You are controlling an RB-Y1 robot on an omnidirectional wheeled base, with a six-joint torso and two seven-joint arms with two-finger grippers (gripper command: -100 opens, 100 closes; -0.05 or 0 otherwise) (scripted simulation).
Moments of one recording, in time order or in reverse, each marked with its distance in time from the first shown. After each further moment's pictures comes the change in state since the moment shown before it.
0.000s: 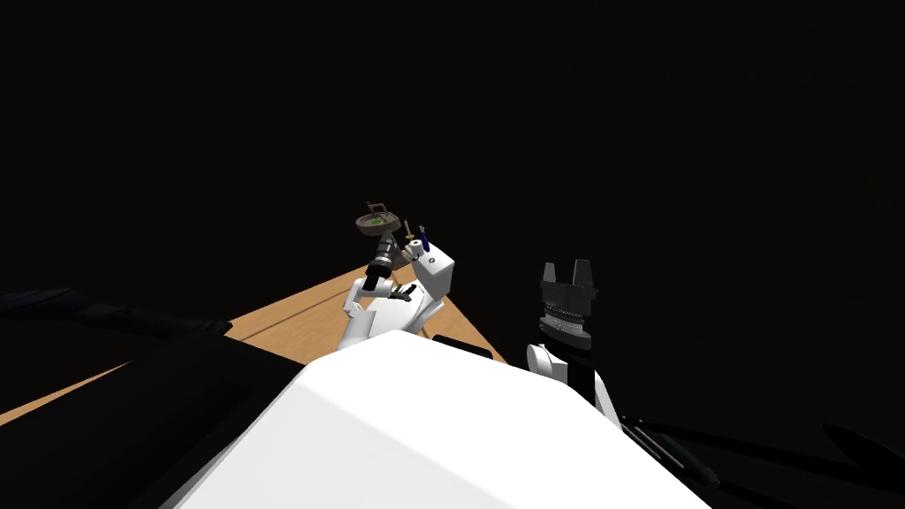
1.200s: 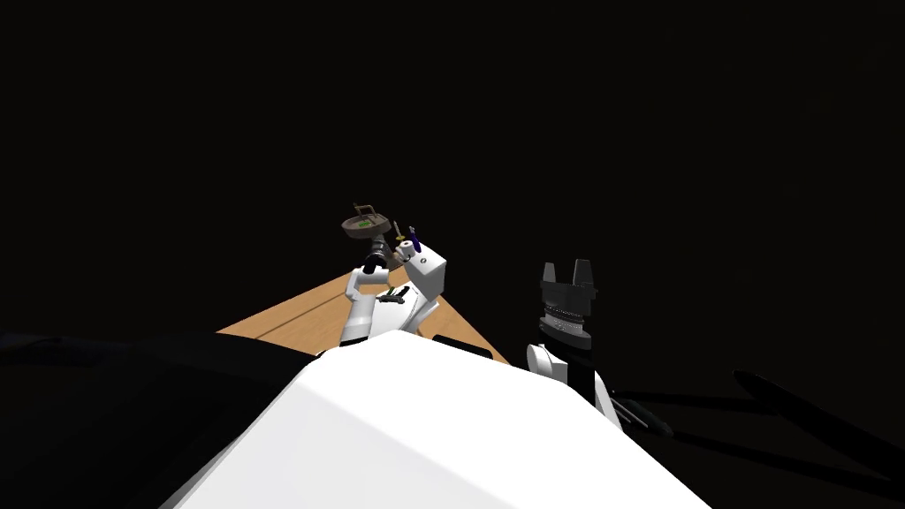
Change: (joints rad) left arm -0.189 0.051 0.136 0.219 -0.021 0.299 0.034; right arm 0.000 0.000 0.000 0.000 0.000 0.000 0.000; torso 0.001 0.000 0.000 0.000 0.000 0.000
